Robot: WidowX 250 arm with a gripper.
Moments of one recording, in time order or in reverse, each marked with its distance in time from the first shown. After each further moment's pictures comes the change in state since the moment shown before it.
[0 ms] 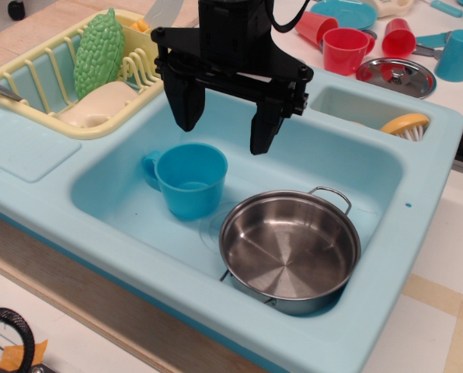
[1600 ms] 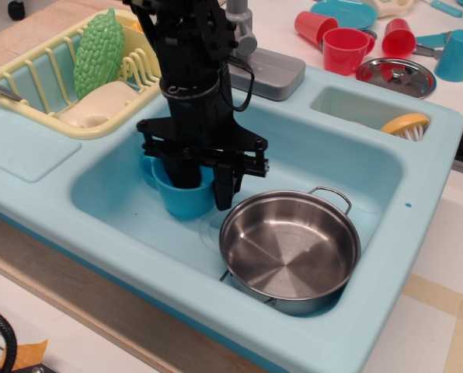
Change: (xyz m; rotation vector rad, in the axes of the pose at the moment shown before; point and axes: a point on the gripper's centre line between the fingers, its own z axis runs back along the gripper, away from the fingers) arm -0.009 0.016 -0.076 -0.140 0.062 0.057
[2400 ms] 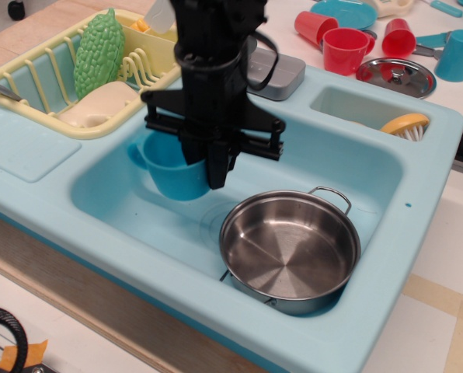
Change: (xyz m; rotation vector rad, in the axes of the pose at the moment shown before) arm -0.008 -0.015 0.041 0.134 -0.005 -0.011
